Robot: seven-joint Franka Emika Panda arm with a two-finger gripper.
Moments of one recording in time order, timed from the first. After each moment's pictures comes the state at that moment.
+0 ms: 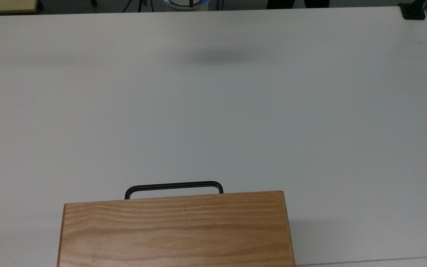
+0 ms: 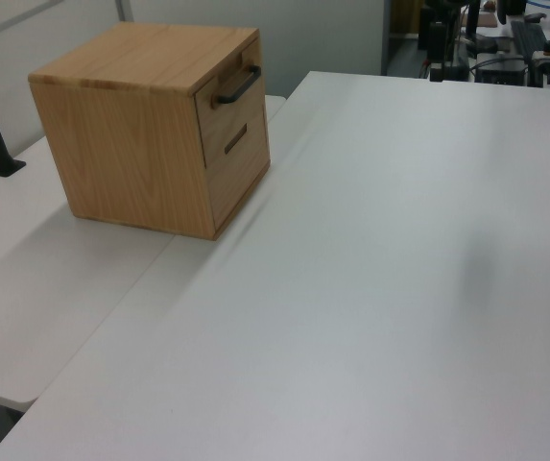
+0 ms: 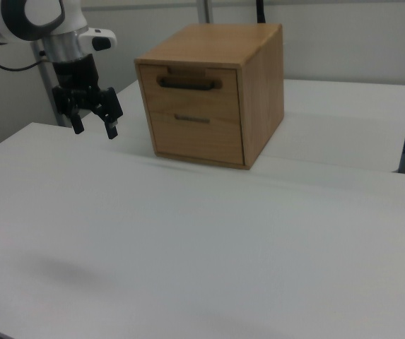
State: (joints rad) arm 0.03 -0.07 0.03 -1.67 -0.05 1.58 0.03
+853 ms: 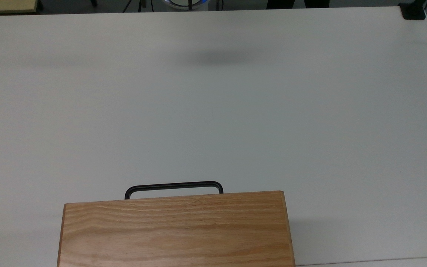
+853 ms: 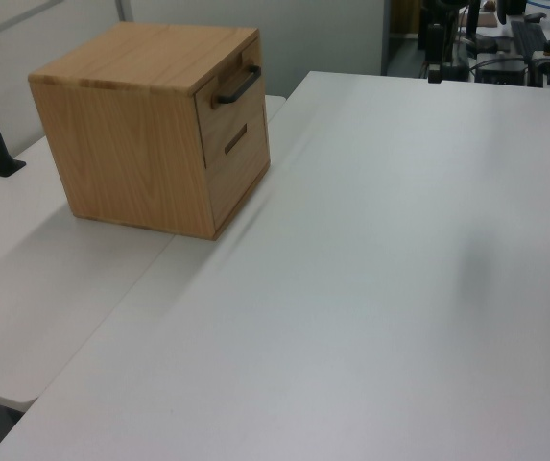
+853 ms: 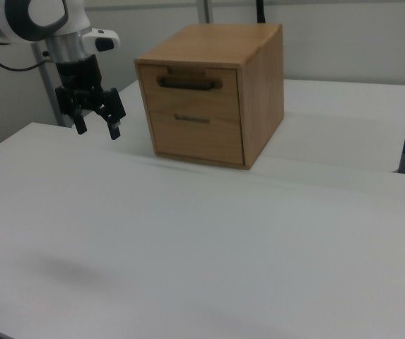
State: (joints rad) arm 0.02 -0.06 0.03 -1.66 -0.05 1.58 0.03
